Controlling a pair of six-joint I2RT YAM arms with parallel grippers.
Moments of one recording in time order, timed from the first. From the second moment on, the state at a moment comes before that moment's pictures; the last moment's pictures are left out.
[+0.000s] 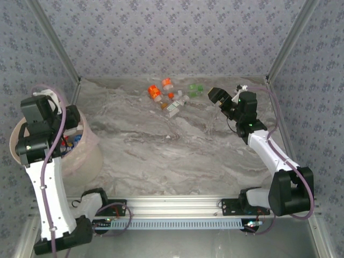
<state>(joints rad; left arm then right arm) 0.24 0.94 1.48 -1.11 -0.03 -0.07 0.17 1.28 0.87 0.12 -0.30 0.87</state>
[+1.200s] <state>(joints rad) 0.23 0.97 1.45 -1.07 0.22 -0.23 0.13 1.28 0.86 0.08 -0.29 0.87</state>
